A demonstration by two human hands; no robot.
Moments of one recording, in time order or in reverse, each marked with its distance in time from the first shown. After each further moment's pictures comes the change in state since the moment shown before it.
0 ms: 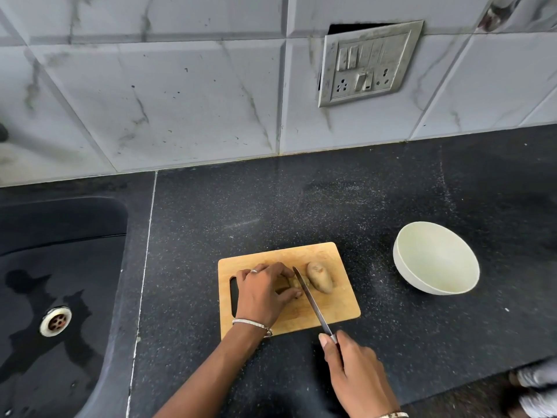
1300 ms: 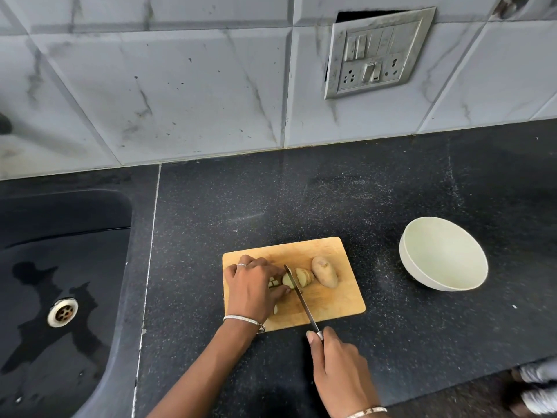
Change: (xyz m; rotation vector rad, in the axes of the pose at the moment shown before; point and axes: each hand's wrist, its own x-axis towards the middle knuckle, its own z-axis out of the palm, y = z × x) left_hand -0.004 -0.007 -0.018 0.240 -0.043 -0.052; right_hand -0.002 -0.023 0.024 -0.063 -0.035 0.002
